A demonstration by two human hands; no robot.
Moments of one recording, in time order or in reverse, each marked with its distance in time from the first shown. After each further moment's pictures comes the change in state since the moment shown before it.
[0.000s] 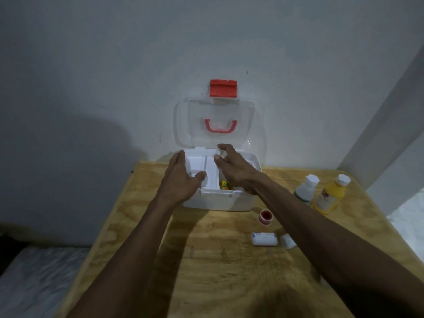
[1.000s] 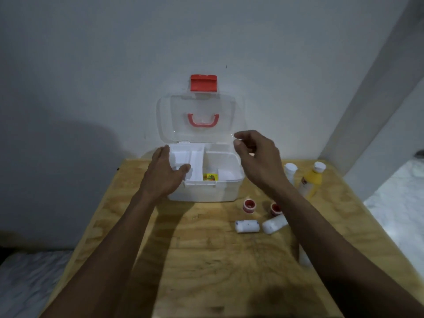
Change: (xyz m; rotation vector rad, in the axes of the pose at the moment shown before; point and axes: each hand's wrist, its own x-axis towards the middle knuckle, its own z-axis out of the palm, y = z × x) left_hand -0.001 0.001 -0.009 0.069 -0.044 -0.031; right_hand -0.077 0.000 -0.053 0.005 0.542 -0.248
